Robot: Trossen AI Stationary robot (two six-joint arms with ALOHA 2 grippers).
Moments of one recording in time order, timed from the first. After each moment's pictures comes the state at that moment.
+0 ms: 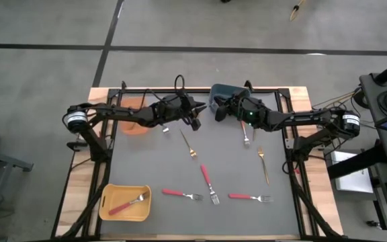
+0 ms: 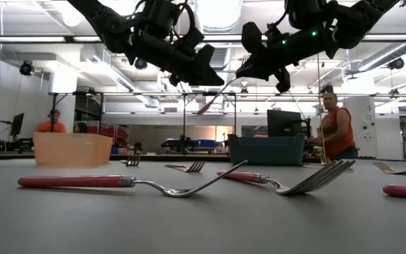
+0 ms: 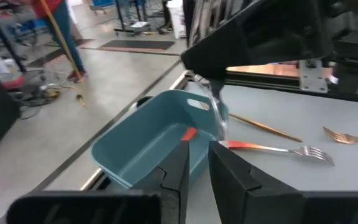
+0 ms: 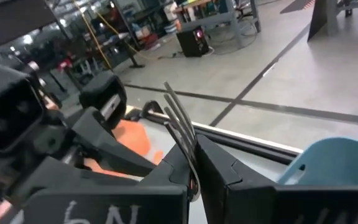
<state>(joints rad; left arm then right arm) 0.29 1.69 0.99 0.46 -0.14 0.07 -0.31 1.37 0.71 0.53 0.35 0.47</state>
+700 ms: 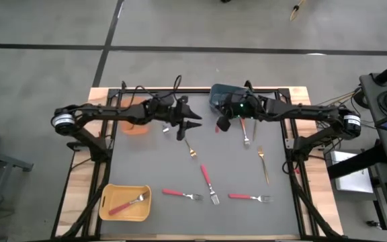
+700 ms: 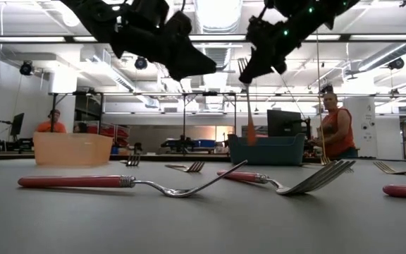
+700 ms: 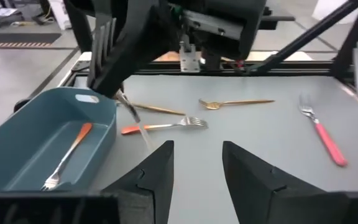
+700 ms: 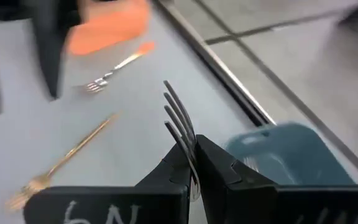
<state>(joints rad) 0.33 1.53 0.93 0.27 0.35 0.12 -0.31 1.36 1.02 -0.23 0.15 0.00</state>
